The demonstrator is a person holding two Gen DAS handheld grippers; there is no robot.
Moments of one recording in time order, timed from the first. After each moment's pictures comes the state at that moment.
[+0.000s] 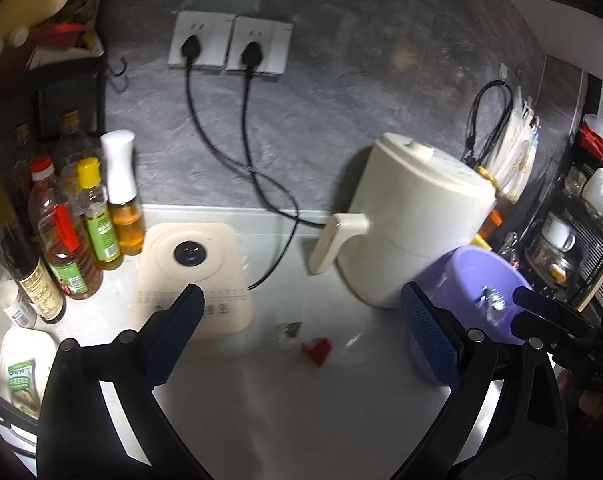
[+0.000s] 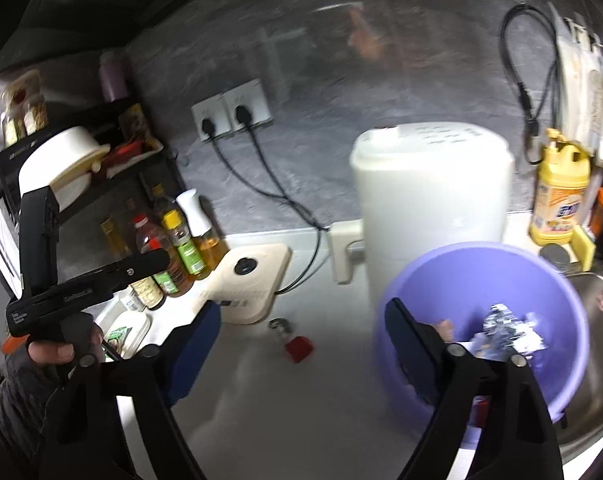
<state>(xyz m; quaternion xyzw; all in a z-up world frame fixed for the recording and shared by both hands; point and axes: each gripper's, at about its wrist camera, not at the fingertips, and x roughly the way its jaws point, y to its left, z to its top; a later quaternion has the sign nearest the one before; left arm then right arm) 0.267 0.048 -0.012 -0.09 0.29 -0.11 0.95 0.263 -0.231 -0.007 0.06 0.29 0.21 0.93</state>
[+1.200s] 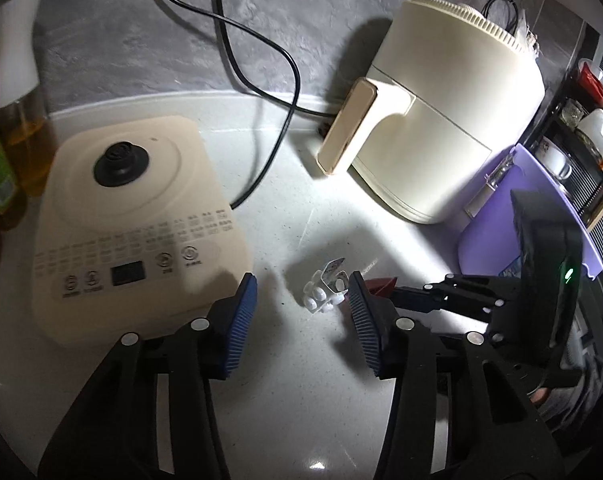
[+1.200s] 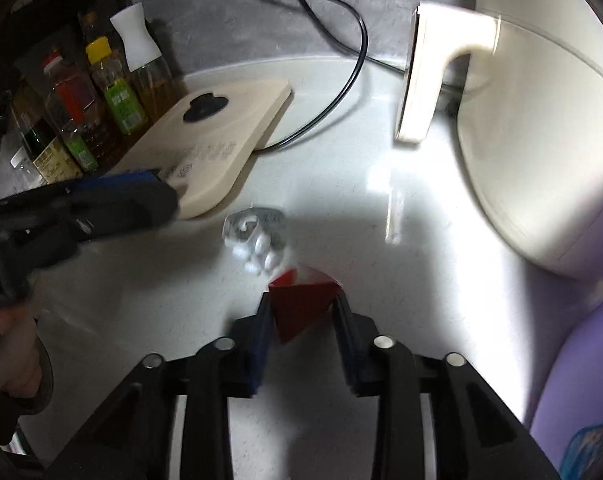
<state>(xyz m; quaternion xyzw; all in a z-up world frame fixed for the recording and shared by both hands) 0.371 0.052 -0.154 -0.06 0.42 -0.24 0.88 0.394 -0.115 -0.201 -0.03 0.48 0.19 0.86</state>
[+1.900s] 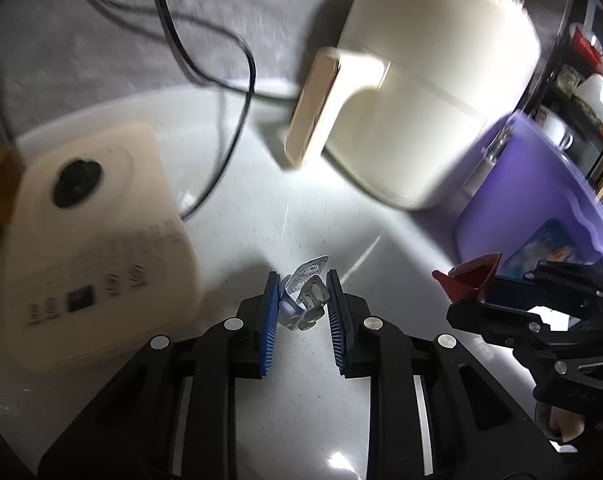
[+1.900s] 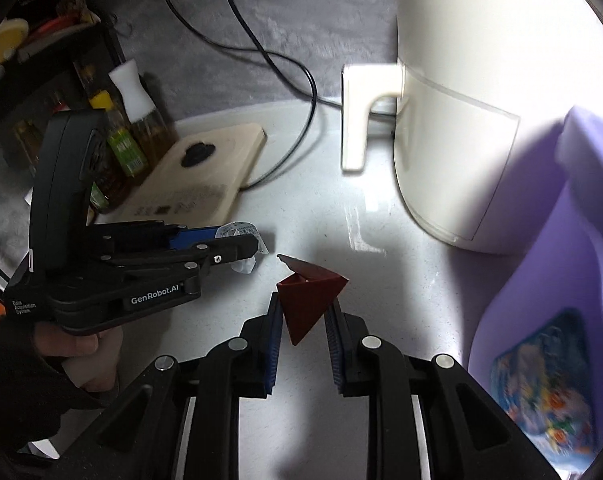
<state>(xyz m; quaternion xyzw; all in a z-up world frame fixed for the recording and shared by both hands) 0.373 0.014 -0.146 -0.02 0.41 -0.25 0.88 0.341 -0.155 -0.139 0.00 0.43 0.17 0.89</state>
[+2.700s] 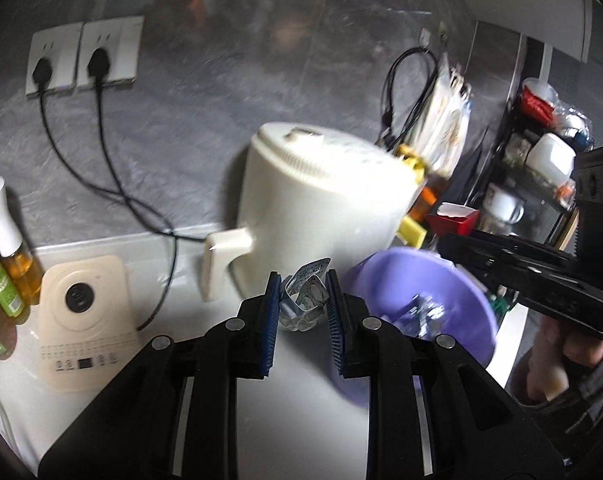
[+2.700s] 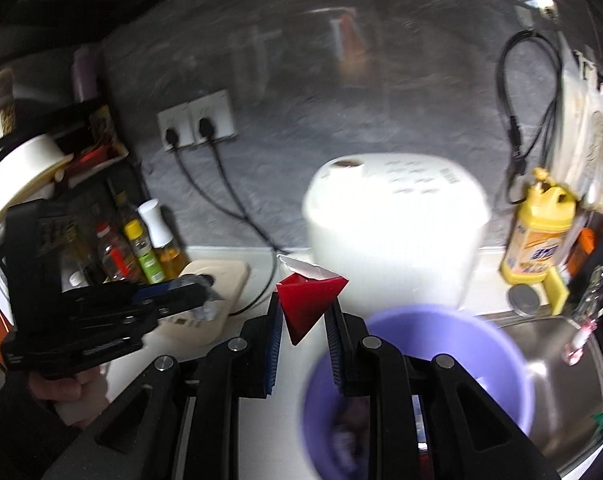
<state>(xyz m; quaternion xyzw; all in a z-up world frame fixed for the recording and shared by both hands) 0.315 -0.067 0.013 -0.05 0.28 -0.26 0.92 0.316 -0.283 0.034 0.01 0.28 0.16 0.95</state>
